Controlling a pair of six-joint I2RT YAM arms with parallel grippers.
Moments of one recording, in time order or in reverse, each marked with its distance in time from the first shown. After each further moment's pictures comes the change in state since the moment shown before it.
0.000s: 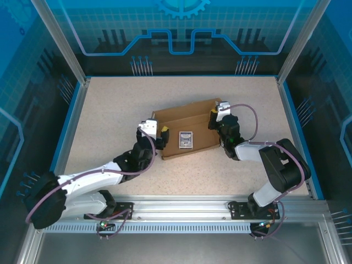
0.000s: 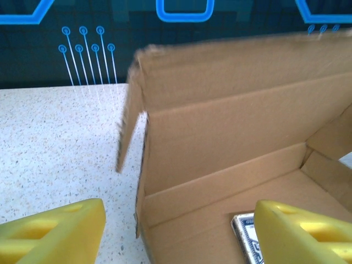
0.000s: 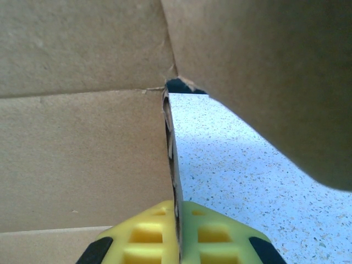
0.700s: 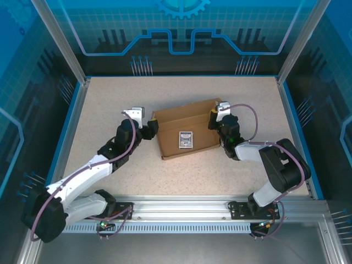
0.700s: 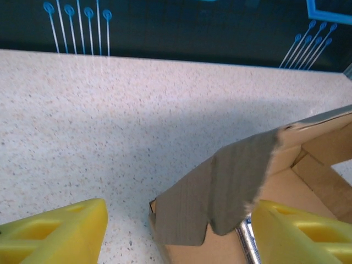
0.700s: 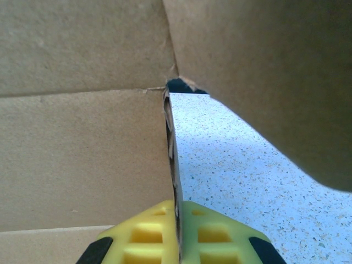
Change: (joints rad) left arm 0.323 -0.039 0.095 -0.228 0.435 -0.074; right arm 0.000 0.000 0.001 -0.003 0.000 -0.004
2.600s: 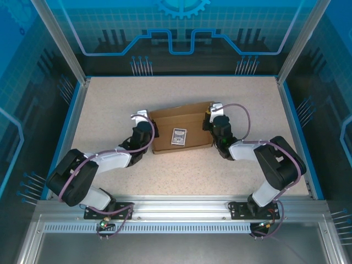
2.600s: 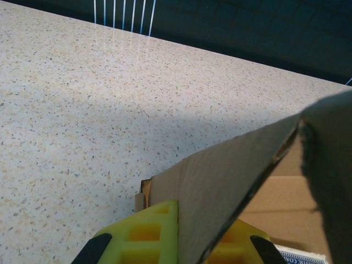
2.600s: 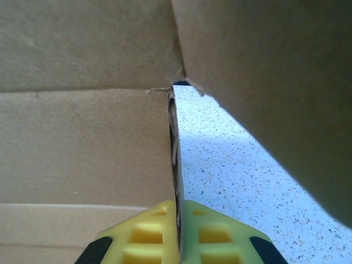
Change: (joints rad) left arm -0.039 0.378 -0.083 0.443 -0.225 -0.135; right arm 0.098 0.049 0.042 -0.031 0.128 0.016
